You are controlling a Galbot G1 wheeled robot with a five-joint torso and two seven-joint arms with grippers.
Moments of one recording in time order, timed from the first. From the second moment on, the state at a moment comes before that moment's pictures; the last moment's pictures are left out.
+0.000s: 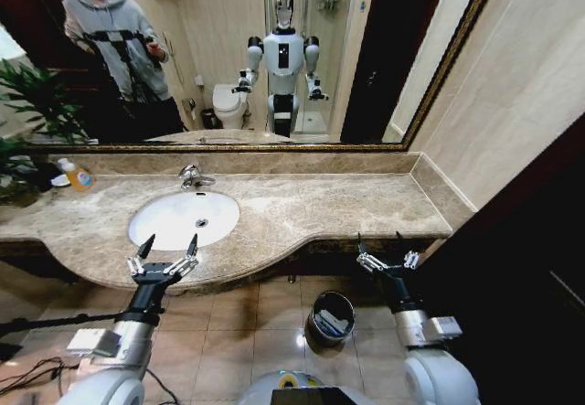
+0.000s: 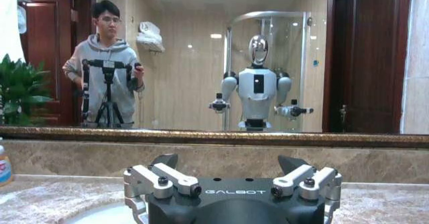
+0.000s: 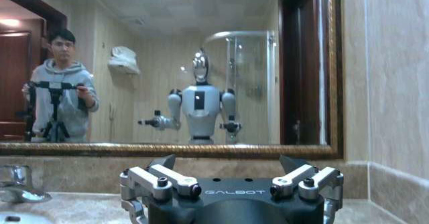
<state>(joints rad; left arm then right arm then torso) 1.84 -1.36 -0.82 -2.47 -0.37 0.04 0.05 -1.77 1.47 0.60 2.39 0.12 0.12 -0.03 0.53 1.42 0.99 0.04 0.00</state>
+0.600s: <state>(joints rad) 1.84 -1.36 -0.82 -2.47 -0.37 0.04 0.05 -1.81 1.49 0.56 2.46 0.10 0.10 -0.05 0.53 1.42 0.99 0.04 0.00</state>
